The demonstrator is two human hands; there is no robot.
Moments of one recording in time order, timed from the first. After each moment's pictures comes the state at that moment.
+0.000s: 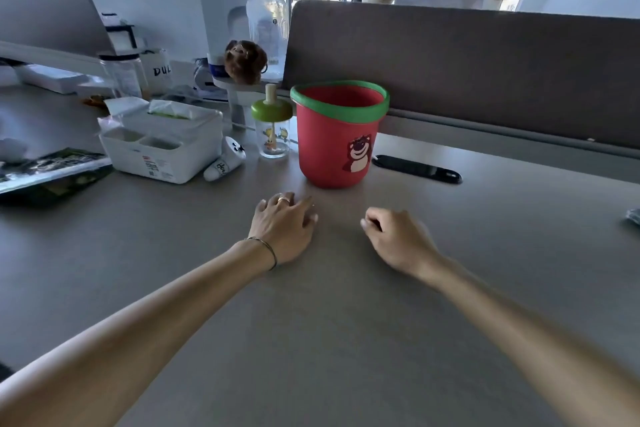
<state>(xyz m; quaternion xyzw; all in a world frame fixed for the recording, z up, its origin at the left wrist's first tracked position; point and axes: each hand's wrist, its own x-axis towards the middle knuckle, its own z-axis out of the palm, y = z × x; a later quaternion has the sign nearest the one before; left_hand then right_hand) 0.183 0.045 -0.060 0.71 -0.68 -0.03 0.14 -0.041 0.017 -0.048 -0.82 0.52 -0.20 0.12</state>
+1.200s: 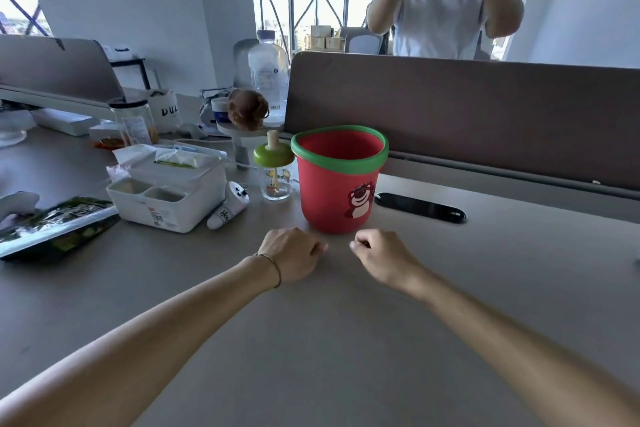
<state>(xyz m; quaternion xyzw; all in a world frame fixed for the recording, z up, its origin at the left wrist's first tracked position) 0.191 0.001 -0.025 0.66 -0.75 0.03 0.07 -0.010 -0.026 -0.017 -0.80 0.51 -0.22 0.23</state>
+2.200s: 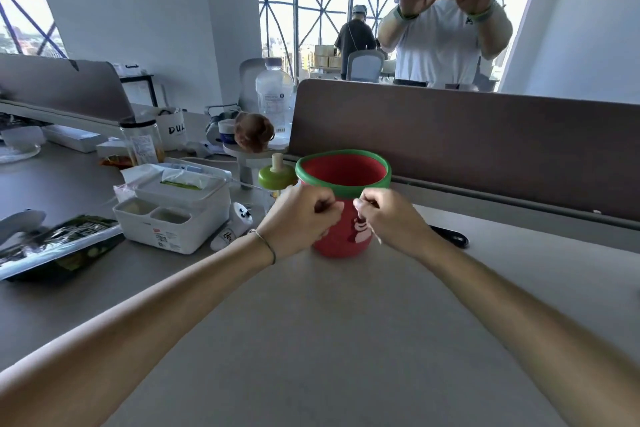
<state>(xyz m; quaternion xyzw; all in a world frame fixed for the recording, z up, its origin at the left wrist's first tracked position) 0.181 0.009 0.080 0.55 -0.72 -0.09 0.41 -0.002 -0.049 0.077 -0.79 0.46 -0.32 0.25</state>
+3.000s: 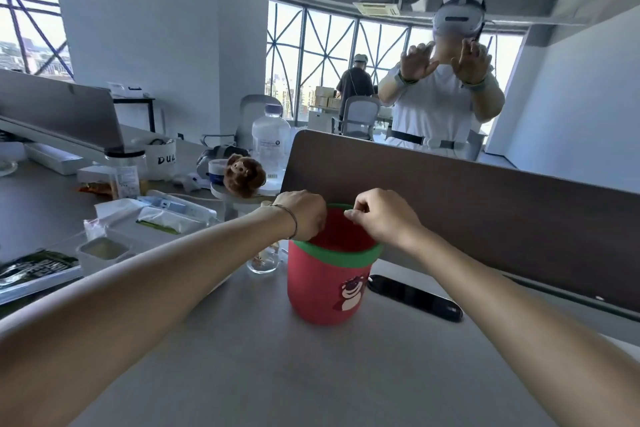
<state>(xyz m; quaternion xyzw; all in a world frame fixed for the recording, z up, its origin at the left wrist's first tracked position) 0.196 -0.113 0.144 0.68 -0.73 0.05 0.06 0.015 -0.150 0.147 -0.84 0.50 -0.23 0.04</state>
